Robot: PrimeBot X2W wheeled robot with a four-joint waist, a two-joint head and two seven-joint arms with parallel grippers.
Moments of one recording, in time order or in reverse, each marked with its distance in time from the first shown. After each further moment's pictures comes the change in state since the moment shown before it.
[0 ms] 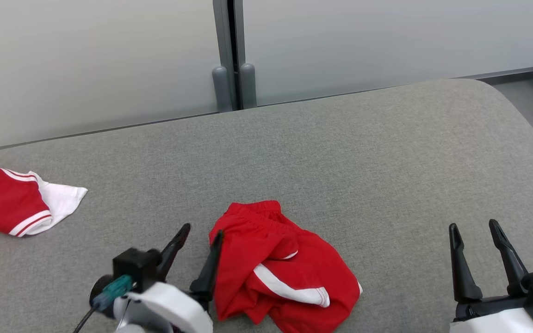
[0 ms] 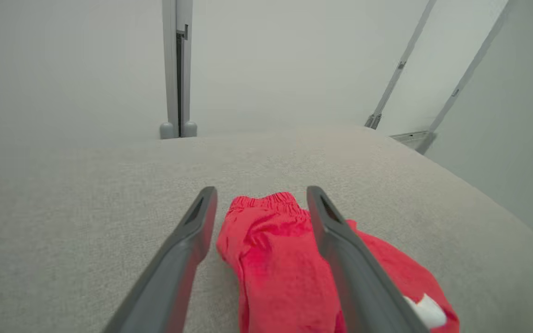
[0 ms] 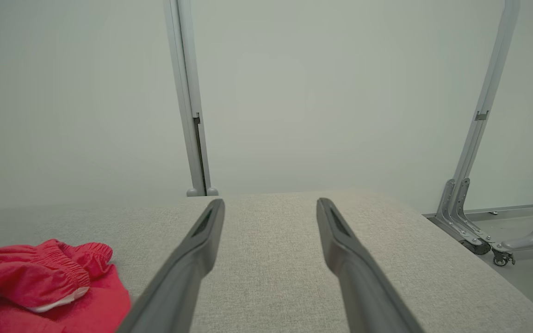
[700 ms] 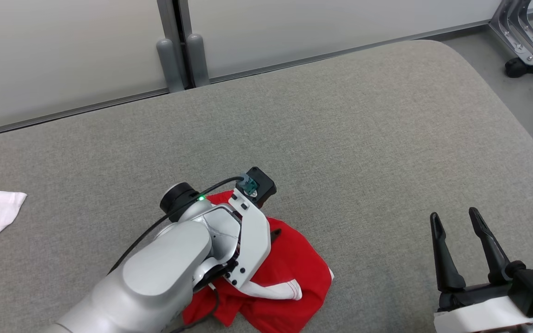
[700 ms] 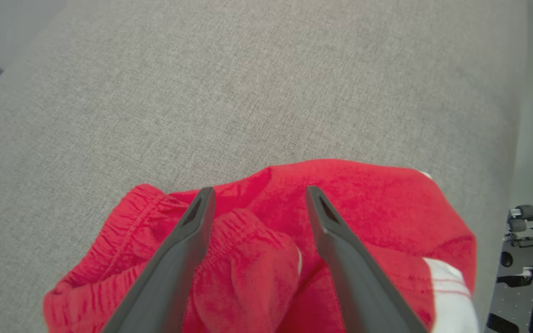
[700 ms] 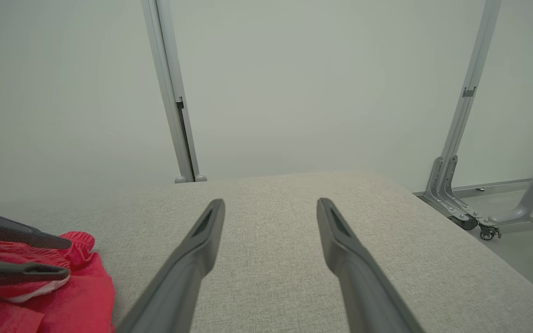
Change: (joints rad) left arm -0.577 -0.179 -0.357 0.434 0.073 -0.307 0.653; right arm -0.053 0.000 0.066 0.014 0.037 0.000 0.000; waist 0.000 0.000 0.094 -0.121
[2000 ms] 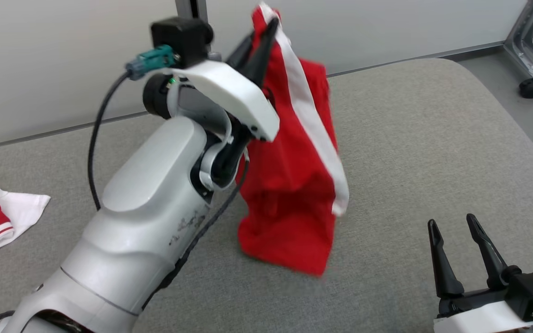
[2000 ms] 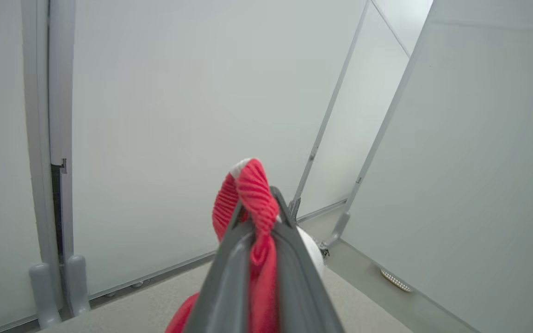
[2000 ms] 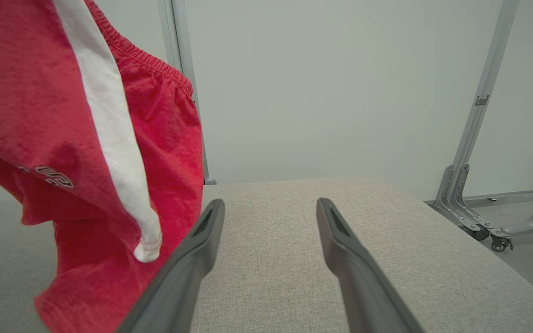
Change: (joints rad) left arm -0.177 -0.128 0.337 -0.044 -0.228 0.186 -0.468; right arm 0.012 0.000 -0.006 0.017 -0.024 0.000 0.000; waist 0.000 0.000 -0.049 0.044
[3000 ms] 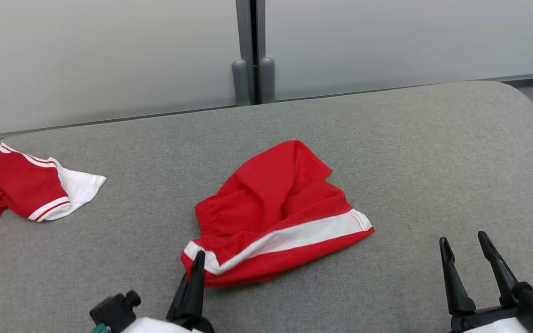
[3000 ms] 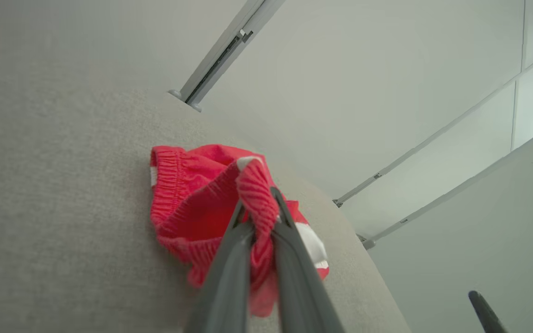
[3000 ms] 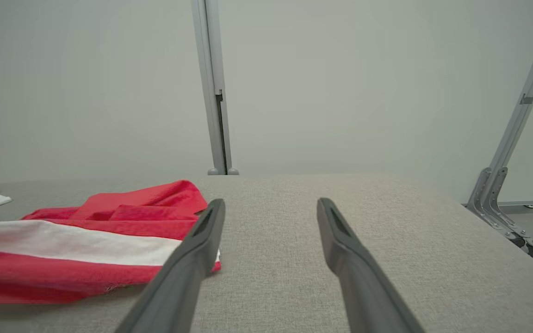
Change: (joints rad) left arm 0.876 -0.015 0.338 -0.207 0.008 -0.211 -0.252; right arm 0.057 -0.001 -0.044 0.002 -0.021 0.000 0.000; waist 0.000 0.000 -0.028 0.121
